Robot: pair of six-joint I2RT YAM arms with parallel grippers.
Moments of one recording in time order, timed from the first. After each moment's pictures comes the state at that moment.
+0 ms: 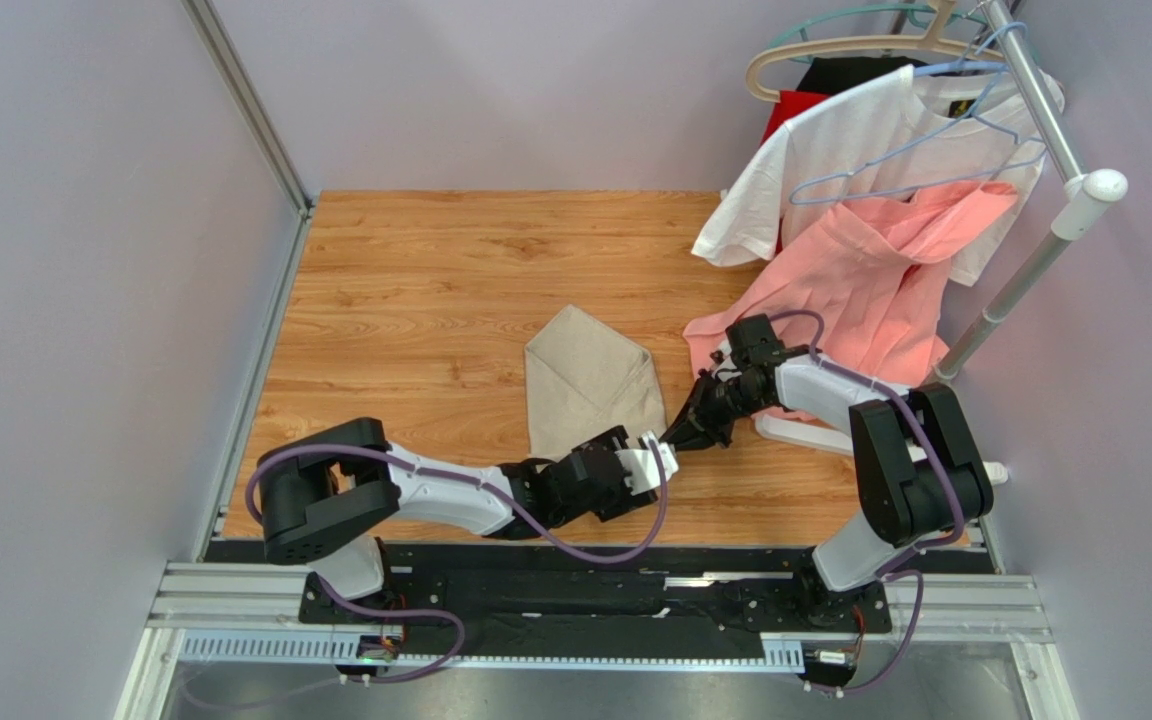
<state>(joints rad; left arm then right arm) -1.25 1.62 0.66 0.36 -0.32 0.19 0.28 1.59 0.82 -0.50 -0.70 0.82</state>
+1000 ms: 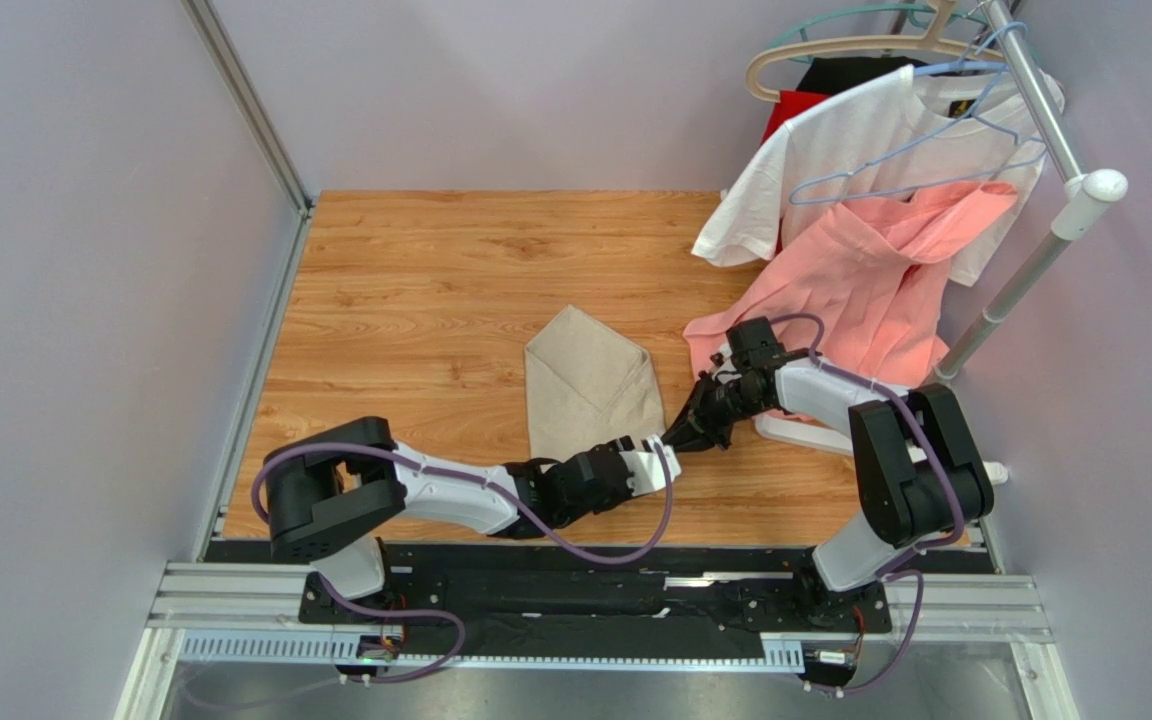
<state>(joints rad) -1.25 1.64 0.68 0.32 -0.36 0.23 0.28 1.59 0.80 -0.47 -0.71 0.84</state>
